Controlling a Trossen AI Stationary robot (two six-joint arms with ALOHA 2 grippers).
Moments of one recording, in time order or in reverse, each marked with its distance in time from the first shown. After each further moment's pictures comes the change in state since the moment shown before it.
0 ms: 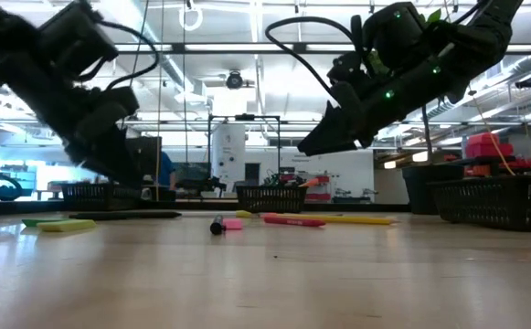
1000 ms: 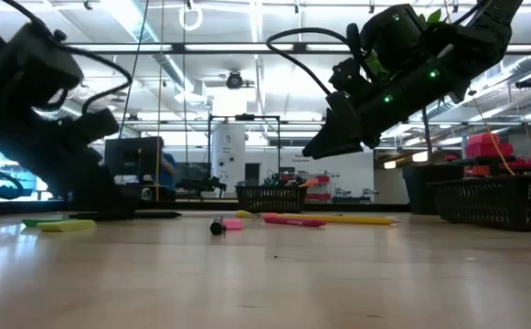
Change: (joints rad) left arm -0.244 0.348 -0.138 0.461 -0.289 -0.038; right arm -0.002 0.000 0.000 -0.032 0.112 0.026
